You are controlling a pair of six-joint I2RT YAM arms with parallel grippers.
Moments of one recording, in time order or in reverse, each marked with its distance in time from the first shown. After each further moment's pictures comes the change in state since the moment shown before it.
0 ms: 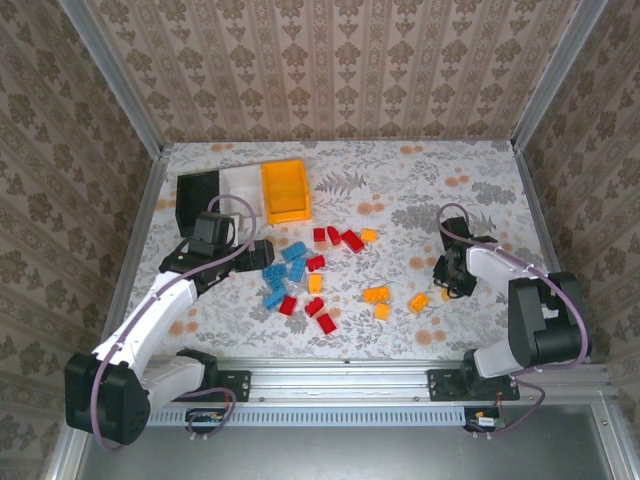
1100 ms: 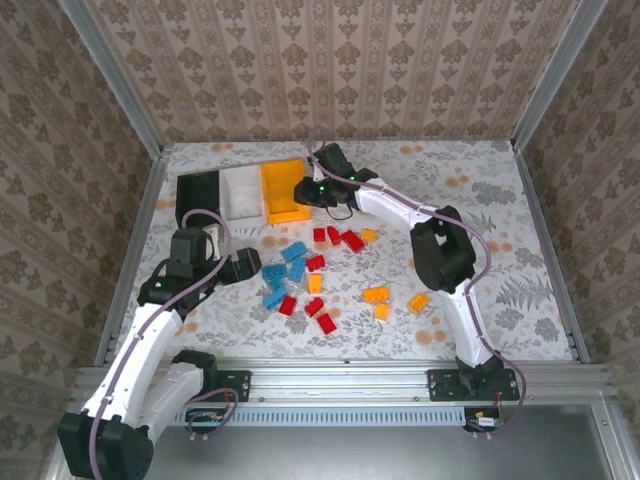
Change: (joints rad) left arm 0.110 -0.251 -0.077 -0.113 0.089 -0.064; right arm 0.483 0.827 1.220 0.255 -0.402 -0.070
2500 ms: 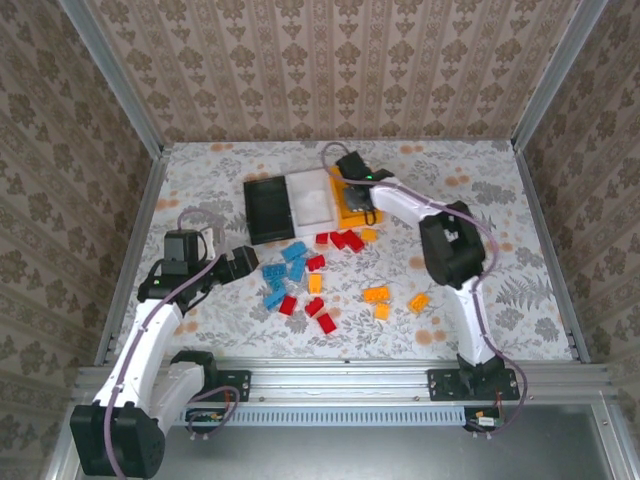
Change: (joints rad) left arm 0.116 0.049 -0.042 0.070 0.166 0.004; right arm -0.121 -0.099 -0.221 -0.181 0.617 -0.275
